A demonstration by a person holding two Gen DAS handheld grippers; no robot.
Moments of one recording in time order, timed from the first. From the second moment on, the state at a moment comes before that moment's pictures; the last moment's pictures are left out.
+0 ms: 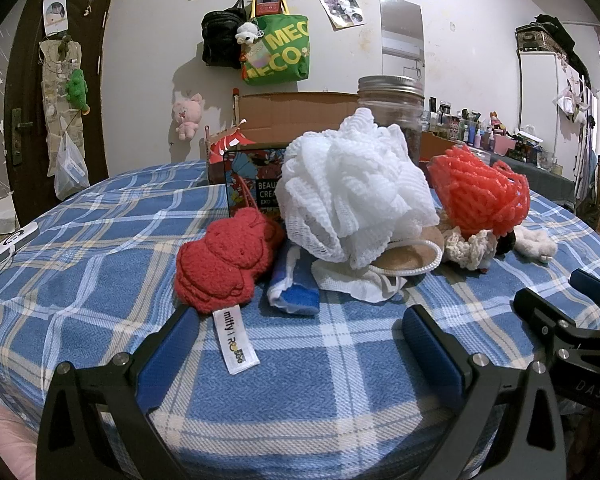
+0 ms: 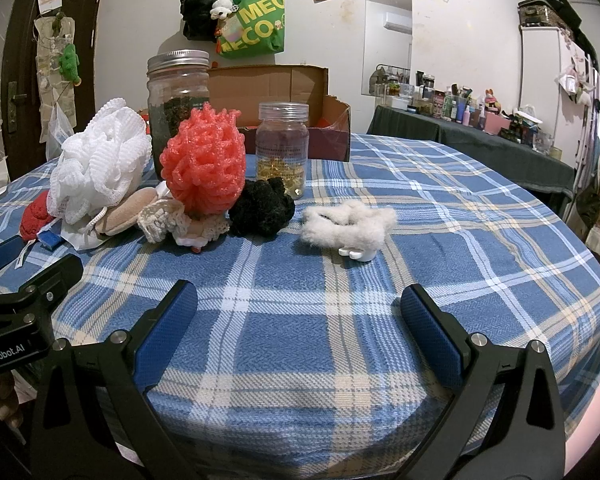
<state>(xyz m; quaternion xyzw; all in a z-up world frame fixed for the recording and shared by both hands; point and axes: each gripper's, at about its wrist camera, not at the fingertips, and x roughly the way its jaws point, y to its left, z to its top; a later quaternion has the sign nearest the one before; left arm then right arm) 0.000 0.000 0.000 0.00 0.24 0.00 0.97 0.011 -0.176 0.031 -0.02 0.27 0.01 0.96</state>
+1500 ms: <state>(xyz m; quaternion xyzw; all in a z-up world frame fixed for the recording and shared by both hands) 0.013 0.011 0.055 -0.02 0.22 -0.05 0.97 0.034 -0.188 0.088 0.02 0.23 0.06 0.97</state>
